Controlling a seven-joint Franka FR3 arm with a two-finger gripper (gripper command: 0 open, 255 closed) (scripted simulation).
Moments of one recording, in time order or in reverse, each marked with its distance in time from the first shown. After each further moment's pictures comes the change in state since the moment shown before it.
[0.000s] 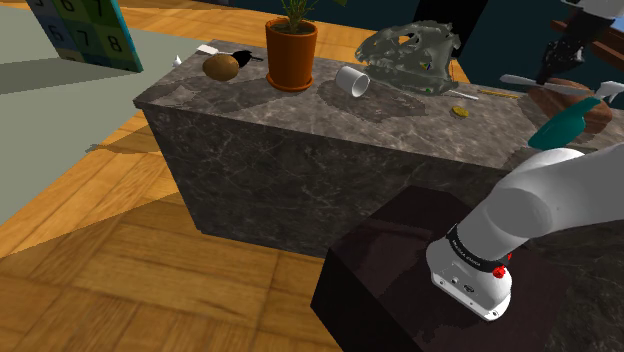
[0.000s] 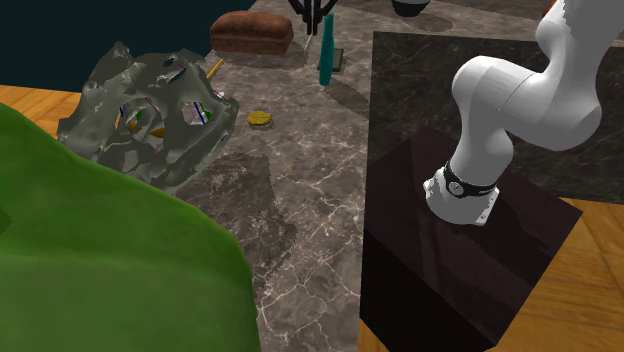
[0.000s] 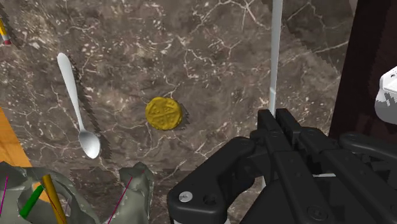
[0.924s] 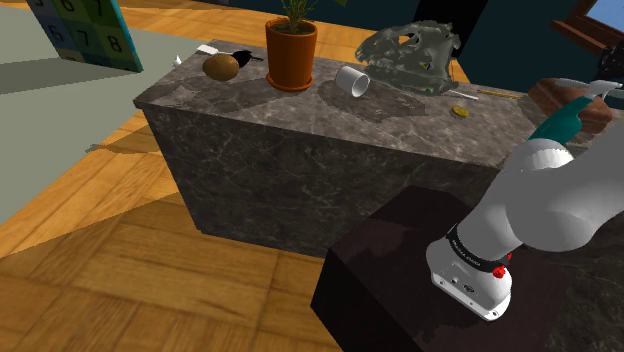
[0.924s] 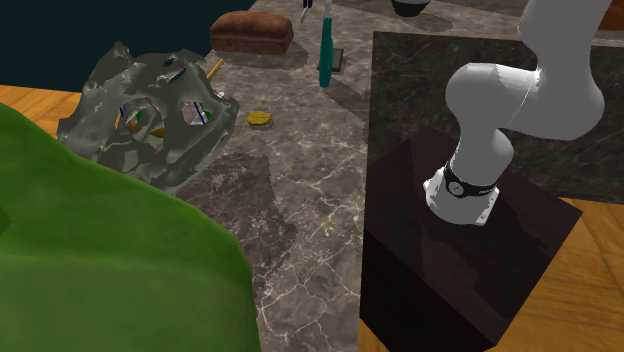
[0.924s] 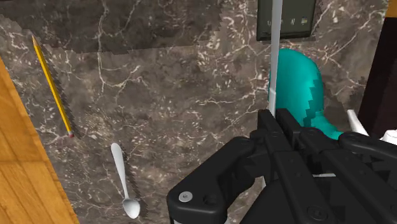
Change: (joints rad) arm 0.472 0.152 -0.718 0.442 0.022 -0.037 -0.356
